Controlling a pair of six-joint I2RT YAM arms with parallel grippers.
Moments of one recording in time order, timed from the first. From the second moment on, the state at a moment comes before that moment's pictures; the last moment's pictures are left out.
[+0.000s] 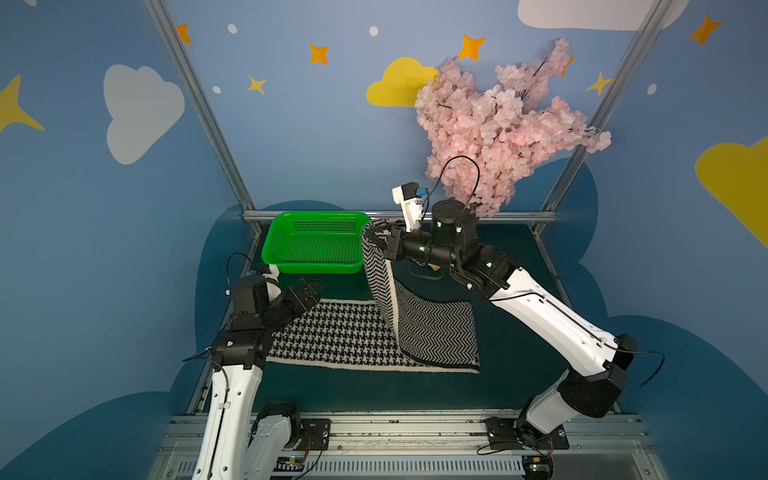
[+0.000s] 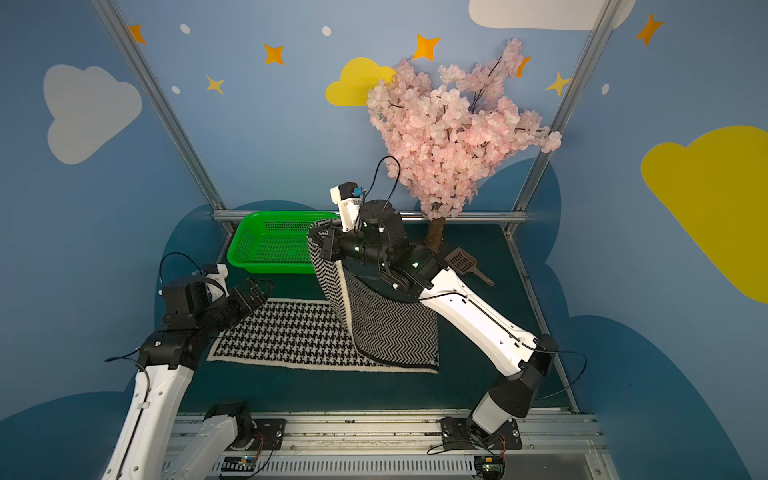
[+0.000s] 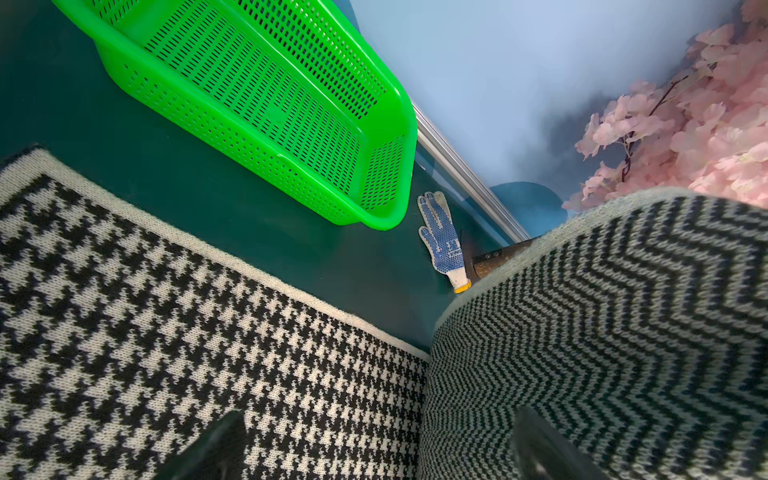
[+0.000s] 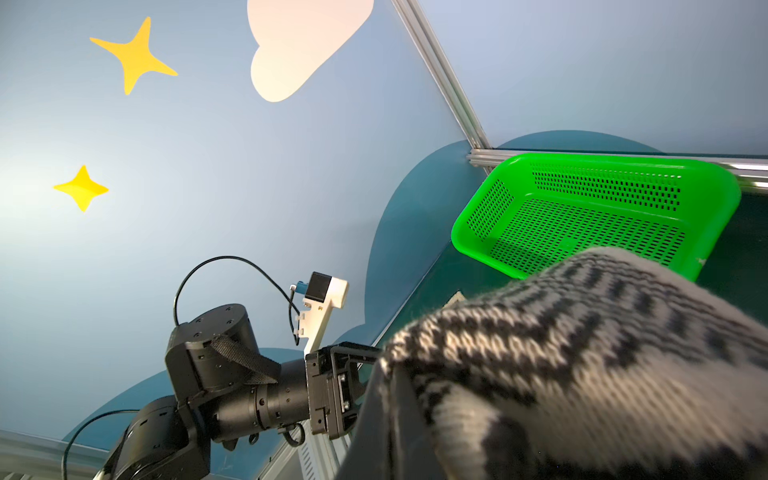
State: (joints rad) left arm 0.09 0.80 0.89 -0.68 0.41 -0.65; right arm 0.92 1.61 1.81 -0.35 -0.24 0.60
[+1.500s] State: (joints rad) left arm 0.25 0.71 0.97 -0.84 0.24 -0.58; right arm 1.05 1.80 1.88 -0.49 -0.43 0.49
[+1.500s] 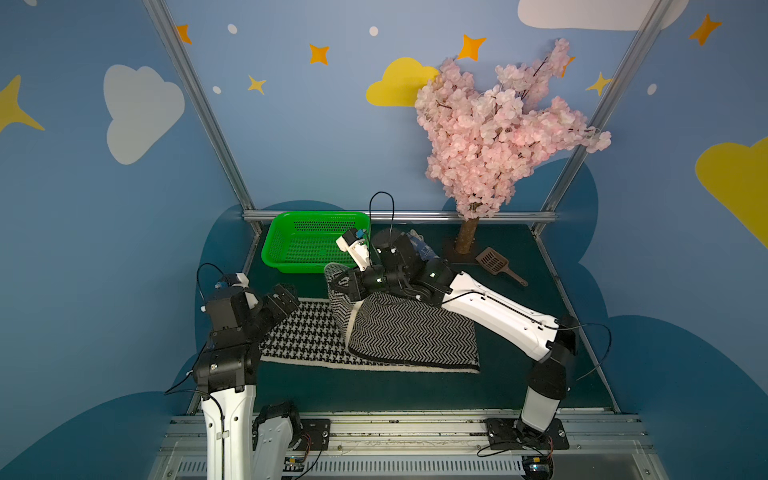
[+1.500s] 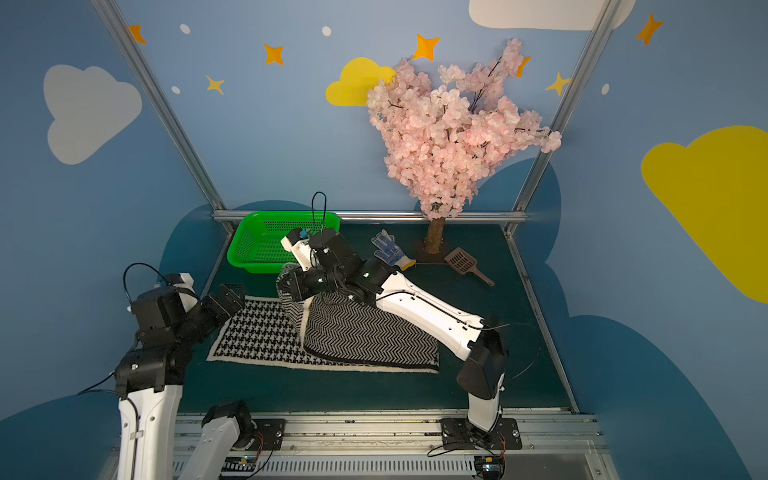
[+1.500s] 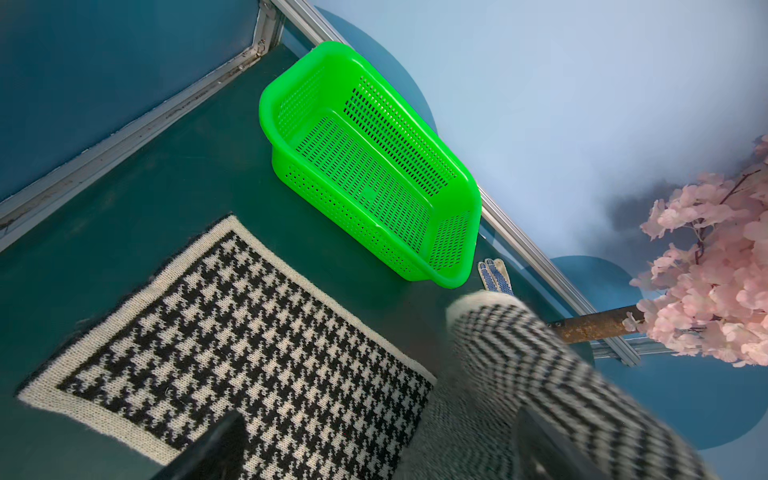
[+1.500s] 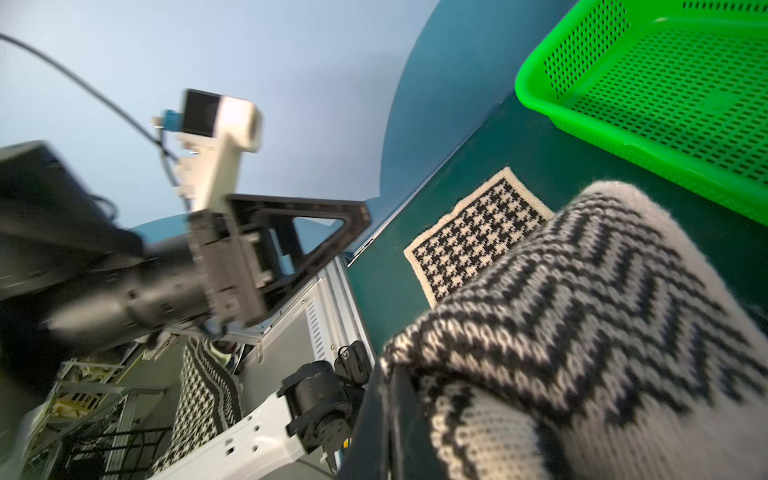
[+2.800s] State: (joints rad) left arm 0.26 0.74 0.93 -0.77 0.23 -0.62; right arm 1.10 1.94 2.22 -0.83 -0.56 0.39
